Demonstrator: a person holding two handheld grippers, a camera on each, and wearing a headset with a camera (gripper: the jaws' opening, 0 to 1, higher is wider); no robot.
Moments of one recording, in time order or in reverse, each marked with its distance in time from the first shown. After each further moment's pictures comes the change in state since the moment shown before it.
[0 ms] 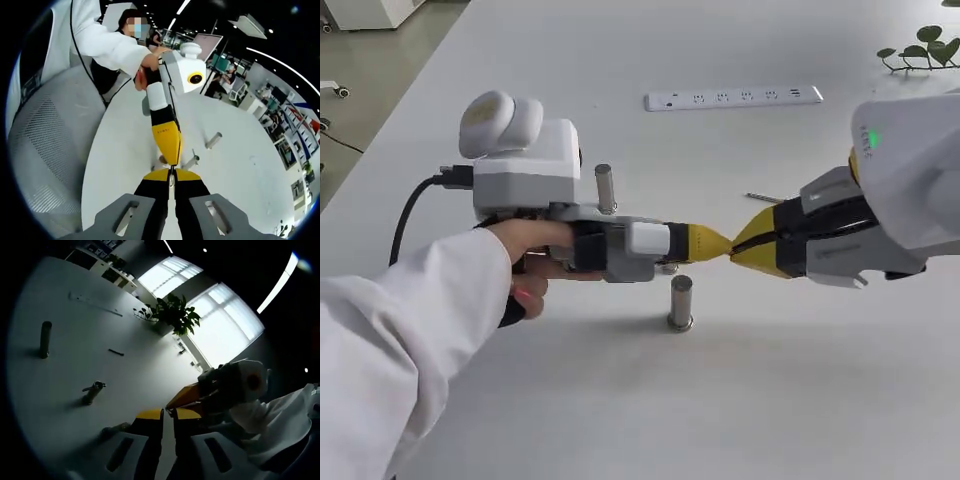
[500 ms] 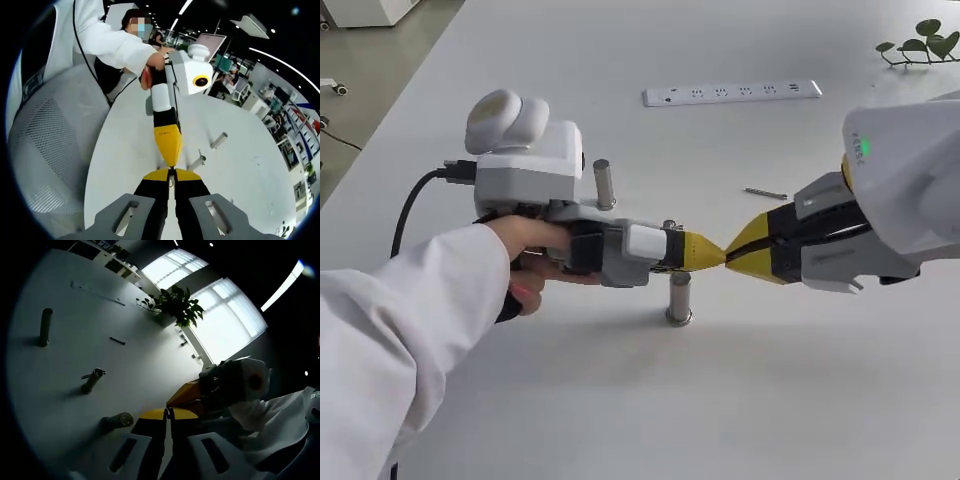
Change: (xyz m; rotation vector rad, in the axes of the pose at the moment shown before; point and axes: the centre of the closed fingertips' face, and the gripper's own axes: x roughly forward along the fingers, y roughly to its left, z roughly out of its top) left arm 0.000 0.002 -0.015 -0.040 0.075 0.009; right arm 0.004 0.009 -0.004 -0.006 -0.001 0.026
